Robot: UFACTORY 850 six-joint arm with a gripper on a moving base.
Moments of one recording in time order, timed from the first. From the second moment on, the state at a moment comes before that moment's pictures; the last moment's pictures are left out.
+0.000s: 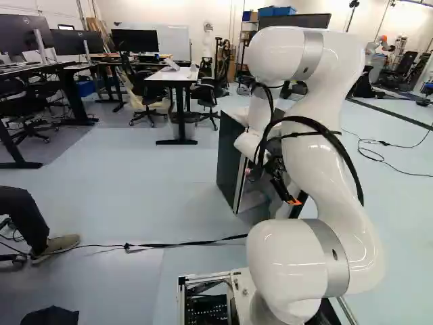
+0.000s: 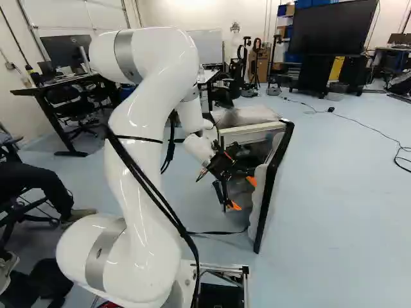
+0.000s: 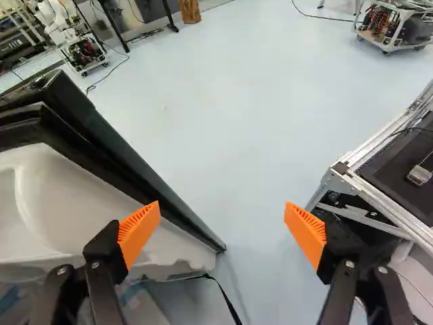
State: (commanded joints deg) arm -5.2 -36.7 -47.7 115.9 60.3 0.0
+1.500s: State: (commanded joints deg) arm 11.3 -30.9 -38.7 106.9 69.8 0.0
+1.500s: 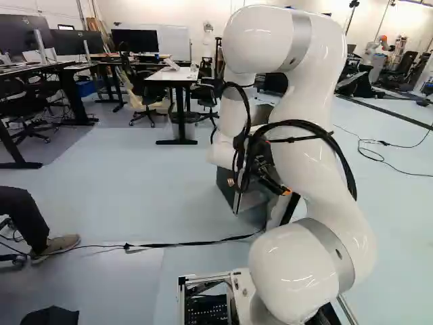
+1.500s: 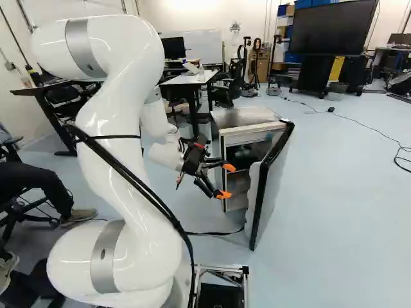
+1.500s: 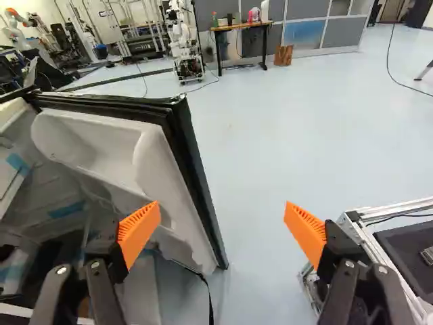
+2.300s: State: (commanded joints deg) arm 6.0 -33.5 -46.5 106.9 69.8 0.0
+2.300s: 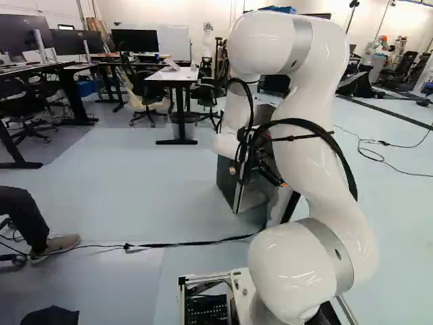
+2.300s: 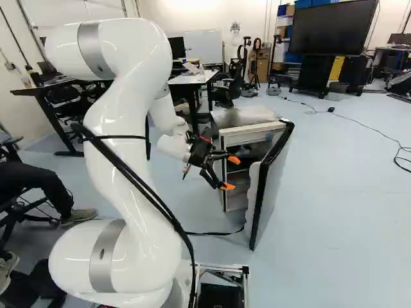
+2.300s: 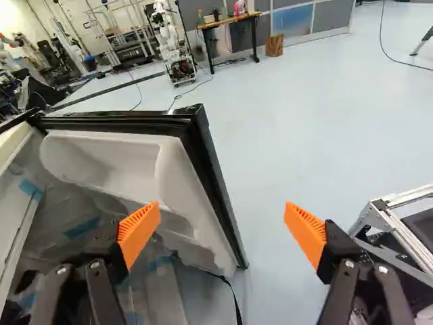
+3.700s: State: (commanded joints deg) arm -14.1 -37.1 -54.4 106.9 69.8 0.0
